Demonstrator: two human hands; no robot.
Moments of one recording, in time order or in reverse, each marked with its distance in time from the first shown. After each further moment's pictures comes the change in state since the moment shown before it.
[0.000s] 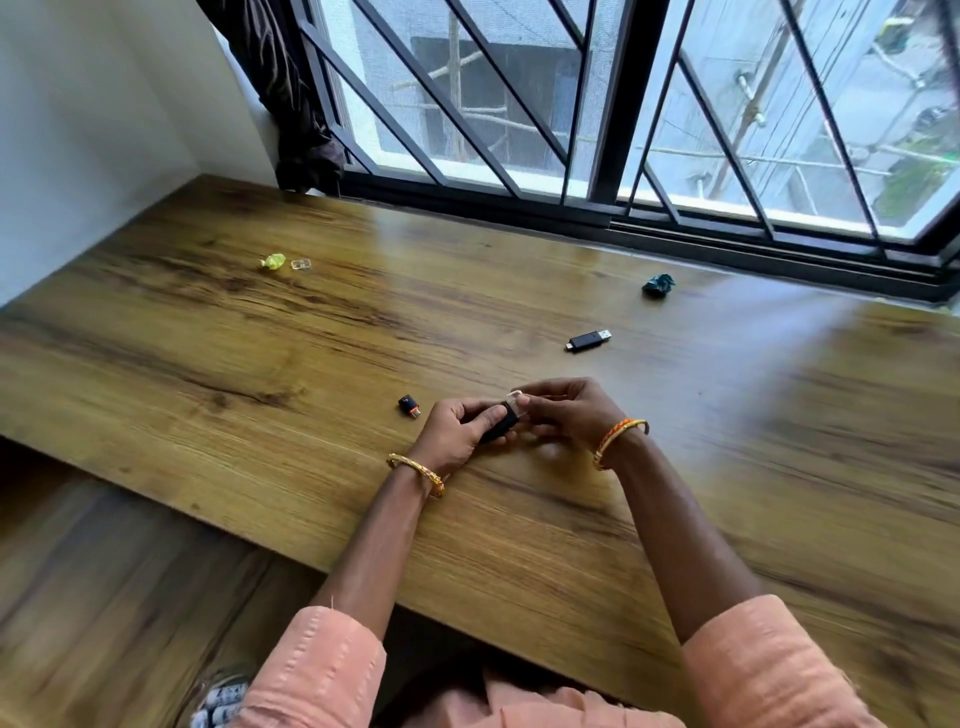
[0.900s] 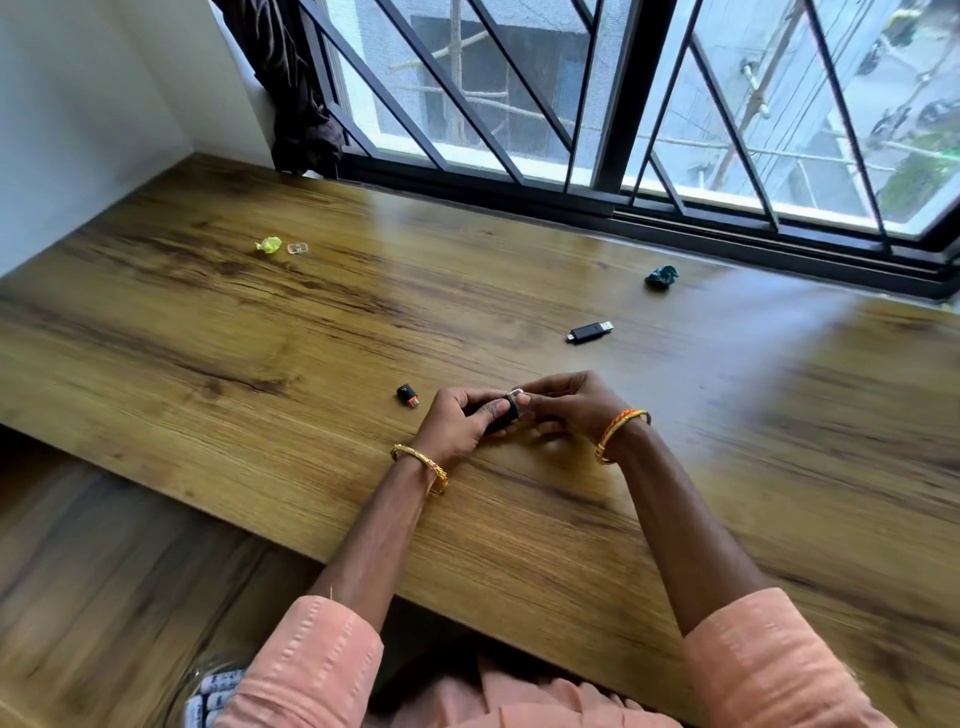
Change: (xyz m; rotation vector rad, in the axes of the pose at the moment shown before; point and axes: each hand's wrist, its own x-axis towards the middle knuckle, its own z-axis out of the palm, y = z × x) left_hand -0.001 0.002 0.002 0.091 0.023 0.007; right_hand -0.001 -0.001 -0.002 -0.113 -0.004 0.048
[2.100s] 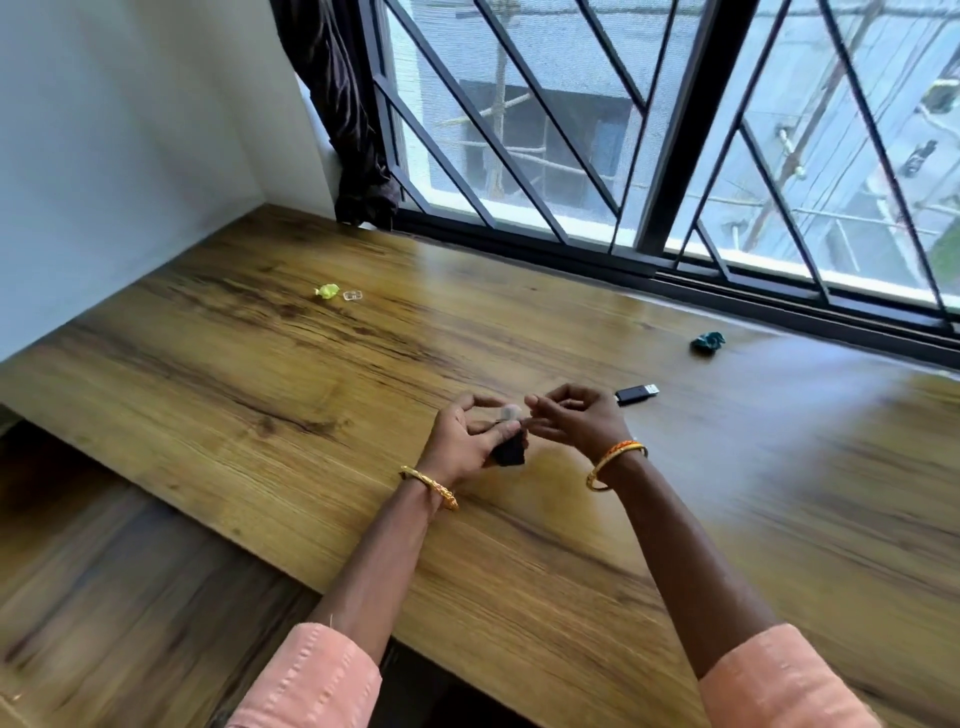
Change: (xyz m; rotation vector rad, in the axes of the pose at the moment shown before) left_hand 0.006 0.027 -0.038 -0.122 0.145 0.041; right_hand 0.036 -0.033 0.037 0.156 0.178 -0.174
